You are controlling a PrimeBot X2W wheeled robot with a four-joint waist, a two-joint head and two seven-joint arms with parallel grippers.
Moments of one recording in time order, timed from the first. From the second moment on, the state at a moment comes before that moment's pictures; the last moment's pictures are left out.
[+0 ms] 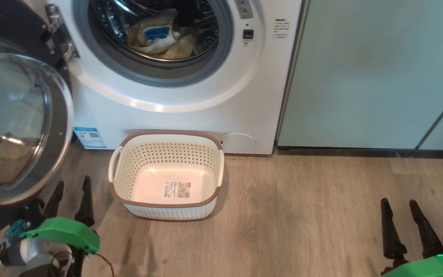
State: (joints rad) left arm -0.11 0.16 0.15 0.43 -0.35 -0.13 -0.25; right arm 0.08 -0.08 0.06 0.16 0.32 0.13 -0.25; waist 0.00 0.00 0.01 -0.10
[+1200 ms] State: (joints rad) left arm -0.17 0.13 0.17 0.47 -0.33 -0.13 -0.25; right arm 0.08 -0.08 0.04 0.16 0.32 0.13 -0.25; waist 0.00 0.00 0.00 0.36
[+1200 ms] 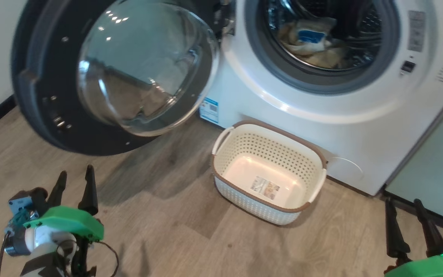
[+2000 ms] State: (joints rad) left arm -0.20 0.11 0.38 0.51 -0.77 -0.13 -0.25; right arm 0.08 -0.08 0.05 0.16 0.32 0.13 -0.25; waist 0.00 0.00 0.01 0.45
